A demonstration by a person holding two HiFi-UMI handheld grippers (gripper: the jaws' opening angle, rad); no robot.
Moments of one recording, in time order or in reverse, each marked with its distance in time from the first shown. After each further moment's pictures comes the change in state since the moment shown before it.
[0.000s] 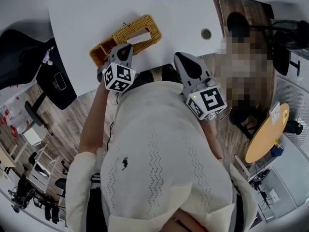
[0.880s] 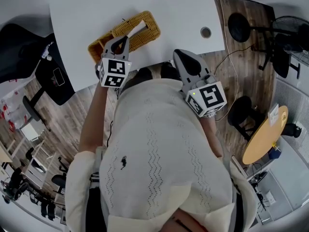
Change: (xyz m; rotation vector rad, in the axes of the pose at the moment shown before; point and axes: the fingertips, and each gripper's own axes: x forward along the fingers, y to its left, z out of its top) left arm -0.017 0.023 0.022 -0.220 -0.081 0.099; right arm -0.004 -0.003 -0.005 -0.010 0.004 0.030
